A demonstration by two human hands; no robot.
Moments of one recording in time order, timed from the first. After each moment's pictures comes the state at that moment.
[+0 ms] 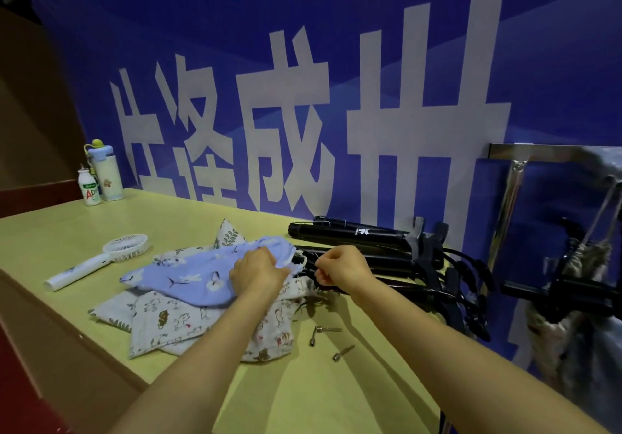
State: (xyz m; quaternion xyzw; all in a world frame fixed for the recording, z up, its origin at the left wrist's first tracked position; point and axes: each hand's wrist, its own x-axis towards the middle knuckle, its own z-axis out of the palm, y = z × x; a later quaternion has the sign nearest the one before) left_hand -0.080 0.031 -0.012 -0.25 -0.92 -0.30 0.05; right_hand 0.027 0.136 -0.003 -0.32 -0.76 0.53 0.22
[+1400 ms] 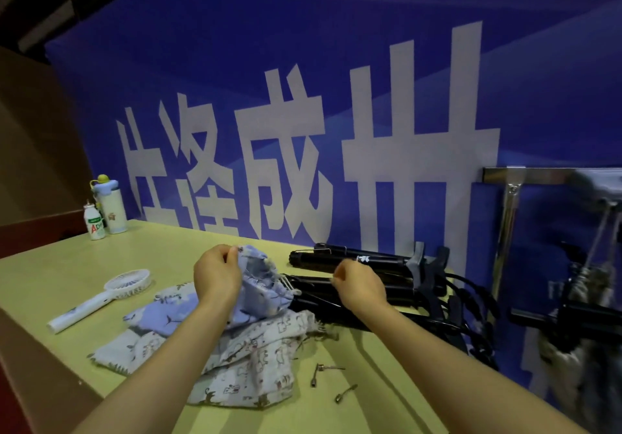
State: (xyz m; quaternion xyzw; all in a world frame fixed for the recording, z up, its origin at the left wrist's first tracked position) left_hand -0.096 -0.001 0.050 -0.20 -0.82 -0.51 0.16; right_hand 0.028 0.160 0.011 -0.35 -0.87 0.24 0.24
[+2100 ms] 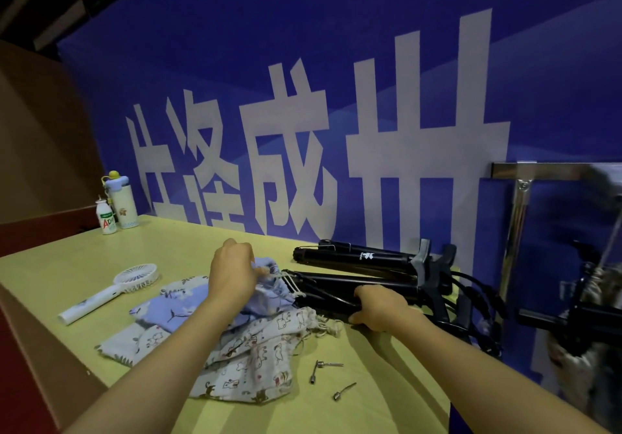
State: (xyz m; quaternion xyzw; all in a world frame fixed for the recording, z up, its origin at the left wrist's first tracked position) left_hand -0.095 0.010 0.050 -0.30 -0.91 -0.22 0.18; right_hand 0.049 0.191 -0.016 -0.30 -0.95 0.13 0.03
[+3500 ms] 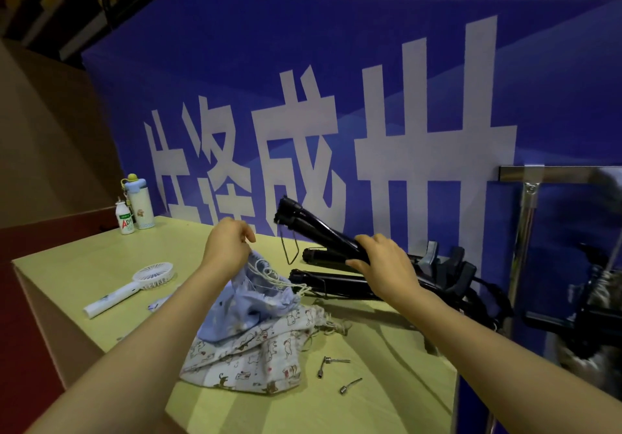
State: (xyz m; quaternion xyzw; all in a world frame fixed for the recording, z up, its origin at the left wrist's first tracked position) left_hand -0.107 -0.006 0.091 -0.28 -0.90 -0.30 0.17; right_hand 0.065 0.175 0.039 -0.22 -0.92 0.10 0.32
